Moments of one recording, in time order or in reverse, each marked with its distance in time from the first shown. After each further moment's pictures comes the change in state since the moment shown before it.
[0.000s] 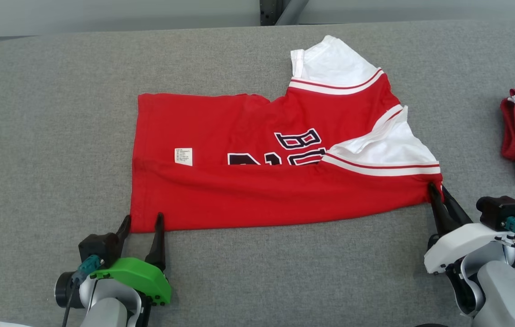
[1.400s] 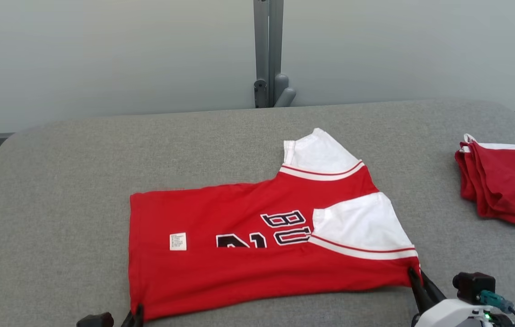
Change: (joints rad) left arm 0.198 0.009 0.044 0.103 0.002 -0.016 0.000; right arm 0.196 0.060 0.058 0.051 0.040 0.000 0.001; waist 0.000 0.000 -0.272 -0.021
